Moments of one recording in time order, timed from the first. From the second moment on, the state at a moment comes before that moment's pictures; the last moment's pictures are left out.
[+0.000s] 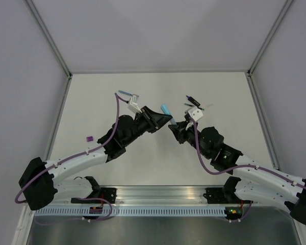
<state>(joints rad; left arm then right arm) -0.89 1.19 0.75 0.42 -0.06 -1.09 0.93 0.92 0.62 0.19 0.25 0.15</state>
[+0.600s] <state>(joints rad) -0.96 1.04 0.78 0.10 0.06 -1.04 0.92 0.82 0.56 0.39 0.23 0.13</state>
